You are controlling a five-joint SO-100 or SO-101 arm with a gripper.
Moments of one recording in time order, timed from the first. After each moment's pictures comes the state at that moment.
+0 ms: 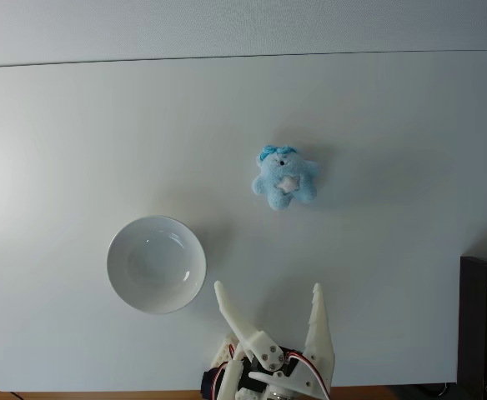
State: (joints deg) arm 19.3 156.2 119.7 63.6 93.3
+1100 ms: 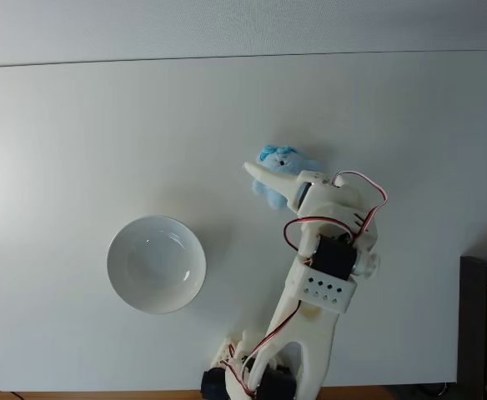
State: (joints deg) arm 19.8 75.1 72.4 63.5 93.3
